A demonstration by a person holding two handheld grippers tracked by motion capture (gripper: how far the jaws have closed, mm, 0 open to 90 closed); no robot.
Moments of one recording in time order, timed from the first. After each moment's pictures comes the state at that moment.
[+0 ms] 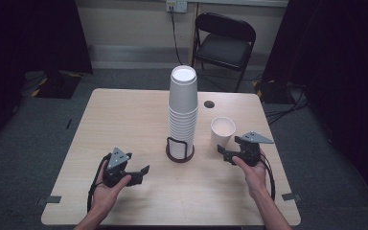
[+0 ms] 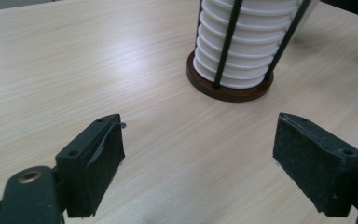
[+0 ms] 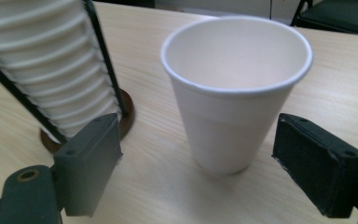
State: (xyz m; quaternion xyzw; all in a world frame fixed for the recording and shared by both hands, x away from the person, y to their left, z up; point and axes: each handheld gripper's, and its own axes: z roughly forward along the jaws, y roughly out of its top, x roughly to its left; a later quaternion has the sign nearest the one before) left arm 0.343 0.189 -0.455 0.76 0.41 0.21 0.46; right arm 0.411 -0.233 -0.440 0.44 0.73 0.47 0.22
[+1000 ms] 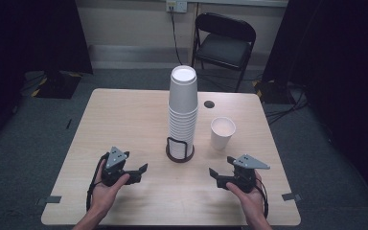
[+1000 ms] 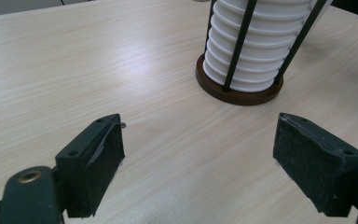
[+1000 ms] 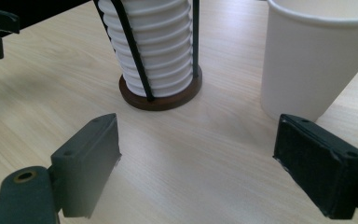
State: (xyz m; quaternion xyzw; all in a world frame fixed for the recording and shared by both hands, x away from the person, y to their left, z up) left arm 0.345 0.193 -0.455 0.75 0.42 0.22 0.46; right arm 0.340 -0.208 -0.451 0.41 0.75 0.48 0.20
